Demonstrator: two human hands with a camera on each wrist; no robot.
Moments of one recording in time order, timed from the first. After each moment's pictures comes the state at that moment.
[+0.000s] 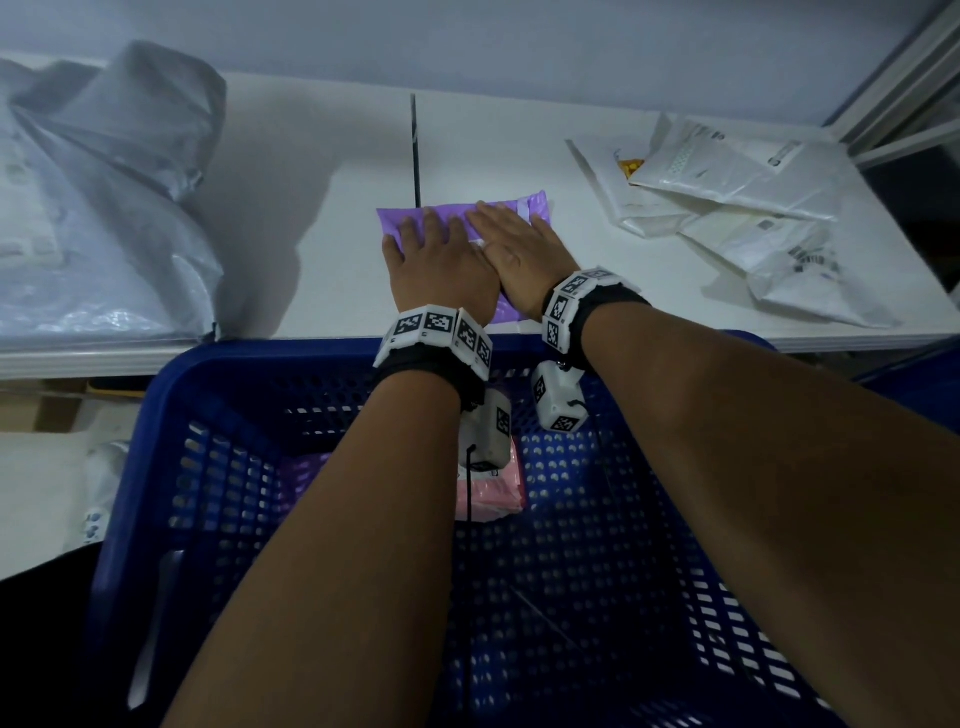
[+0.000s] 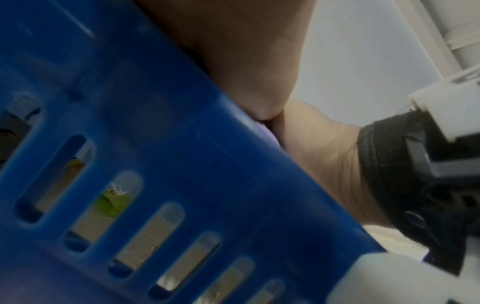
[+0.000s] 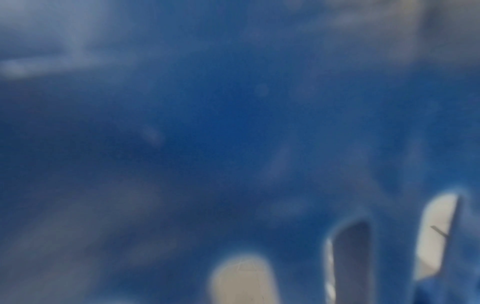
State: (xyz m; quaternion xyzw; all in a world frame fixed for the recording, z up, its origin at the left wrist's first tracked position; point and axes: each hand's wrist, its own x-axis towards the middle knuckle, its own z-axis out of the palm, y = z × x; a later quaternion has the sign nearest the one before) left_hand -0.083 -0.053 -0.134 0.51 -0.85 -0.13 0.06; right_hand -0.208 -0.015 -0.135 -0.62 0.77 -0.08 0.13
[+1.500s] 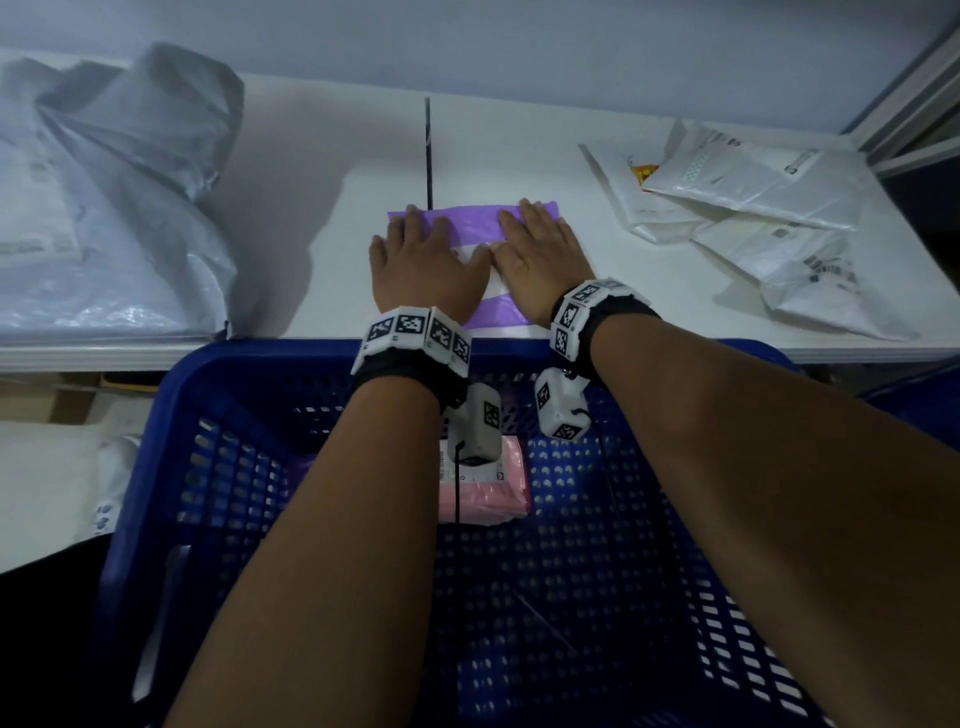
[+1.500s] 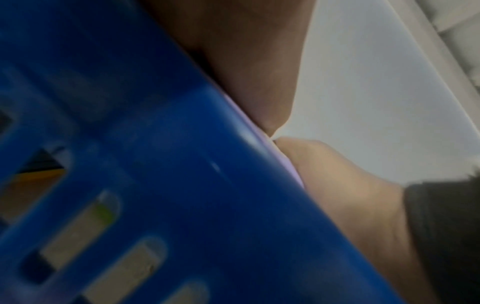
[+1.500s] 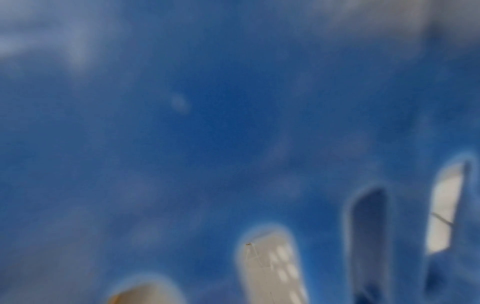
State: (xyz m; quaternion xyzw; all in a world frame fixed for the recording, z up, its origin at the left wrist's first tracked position) left_hand -0.063 -0.074 -0.140 0.52 -0.83 -0.16 0.11; right_hand -0.202 -0.013 -0.133 -0.56 0.82 -0.05 0.08
